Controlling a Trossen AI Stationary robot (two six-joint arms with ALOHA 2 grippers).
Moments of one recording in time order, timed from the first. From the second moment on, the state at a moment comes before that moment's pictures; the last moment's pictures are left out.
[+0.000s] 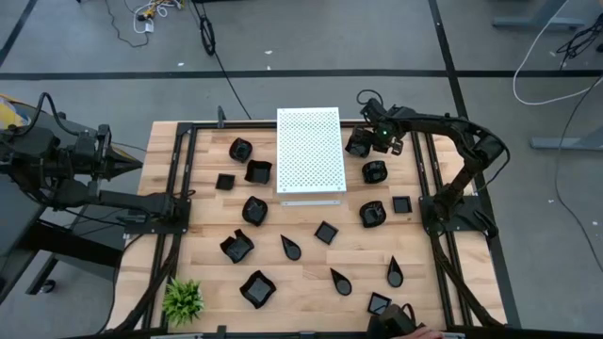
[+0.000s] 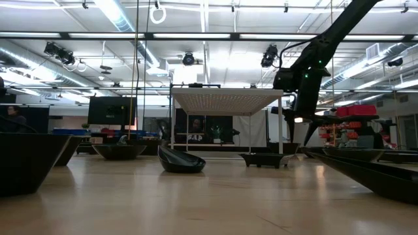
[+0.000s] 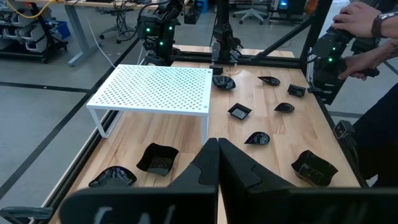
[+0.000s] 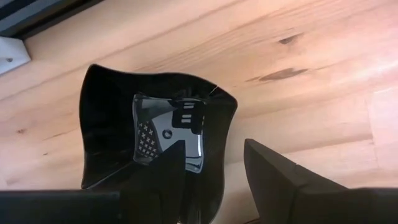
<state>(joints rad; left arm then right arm) -0.05 0.41 1.50 -1.44 -0.16 -0.07 -0.86 1.67 0.98 -0.62 -0.02 1.04</state>
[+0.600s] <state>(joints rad) -0.05 0.41 1.50 -1.44 -0.16 -0.07 -0.86 1.71 0.98 -0.61 -0.02 1.06</state>
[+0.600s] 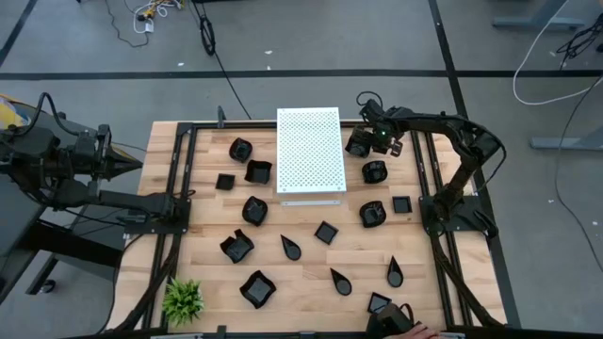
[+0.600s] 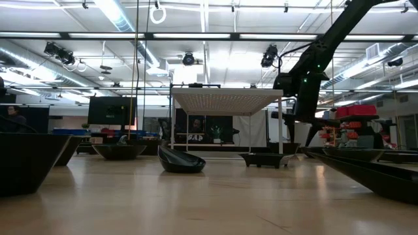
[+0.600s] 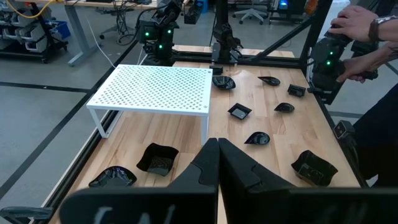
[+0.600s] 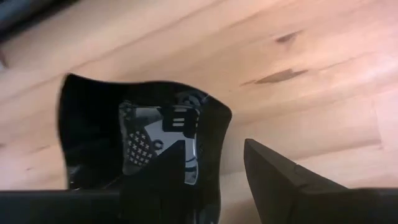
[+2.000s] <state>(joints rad) -0.05 0.41 1.51 -1.44 -0.16 -0.07 -0.86 1.70 0.99 -0.59 -0.02 1.04</state>
